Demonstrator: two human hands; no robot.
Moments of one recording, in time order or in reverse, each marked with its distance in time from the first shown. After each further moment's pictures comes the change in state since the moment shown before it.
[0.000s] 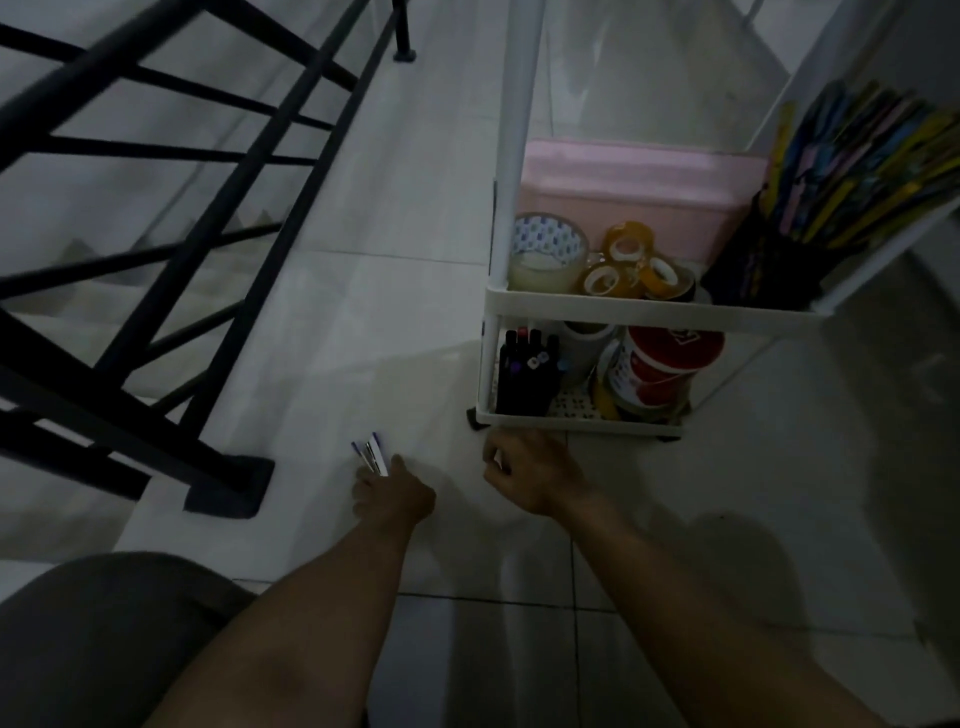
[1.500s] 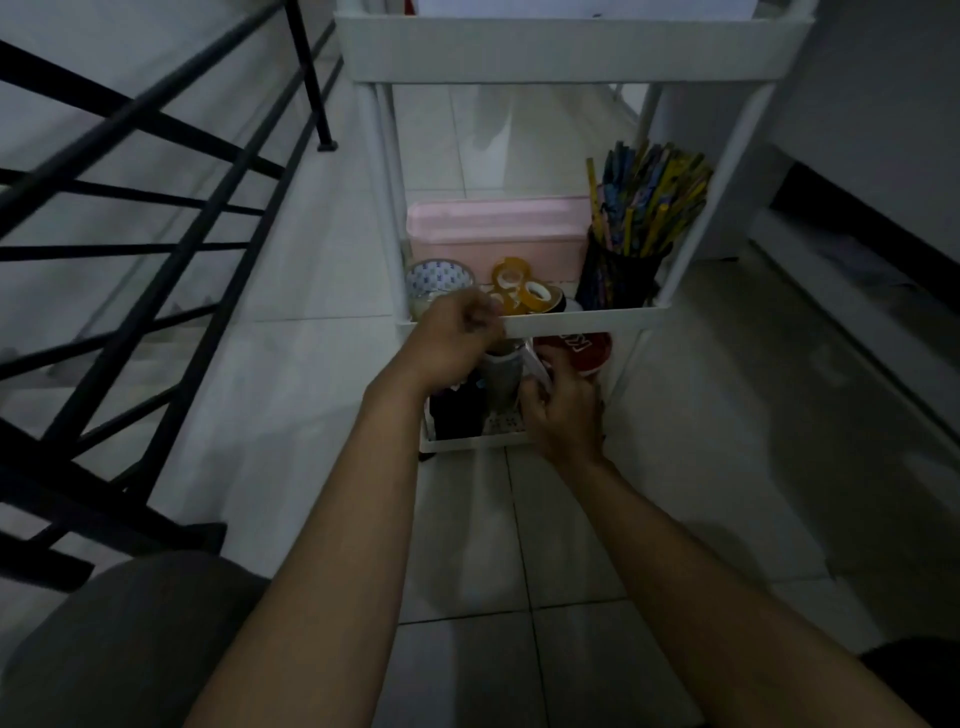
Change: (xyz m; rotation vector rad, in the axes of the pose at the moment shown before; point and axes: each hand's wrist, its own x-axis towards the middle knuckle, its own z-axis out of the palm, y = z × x) left_hand -0.164 0.166 -0.137 -0.504 -0.043 1.107; right_hand -0.042 0.017 -0.100 0.270 0.867 0.145
